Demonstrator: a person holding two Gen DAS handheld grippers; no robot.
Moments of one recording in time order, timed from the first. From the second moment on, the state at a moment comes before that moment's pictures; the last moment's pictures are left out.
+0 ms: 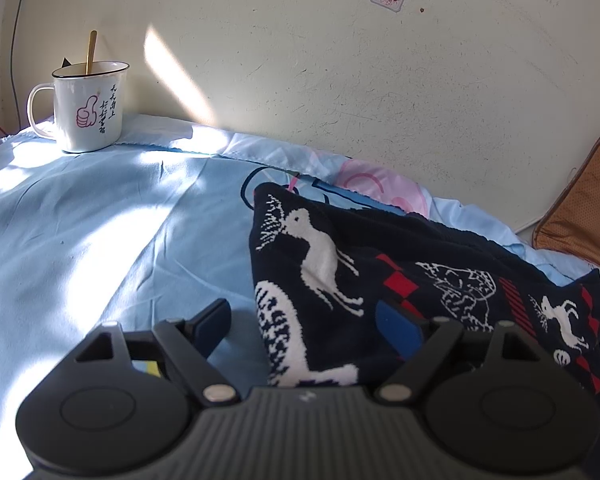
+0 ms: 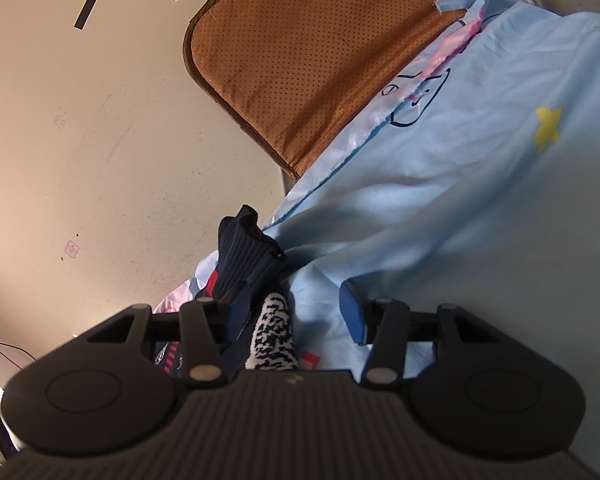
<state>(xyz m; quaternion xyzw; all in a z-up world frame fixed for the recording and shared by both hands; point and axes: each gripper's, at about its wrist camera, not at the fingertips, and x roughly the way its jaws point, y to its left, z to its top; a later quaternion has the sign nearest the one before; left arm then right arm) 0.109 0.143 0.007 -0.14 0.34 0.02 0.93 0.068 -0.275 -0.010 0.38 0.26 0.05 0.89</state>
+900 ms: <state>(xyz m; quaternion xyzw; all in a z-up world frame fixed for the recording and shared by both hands) 0.109 0.143 0.007 -0.13 0.34 0.02 0.93 0.067 -0.273 -0.008 0.38 0.26 0.05 0.89</state>
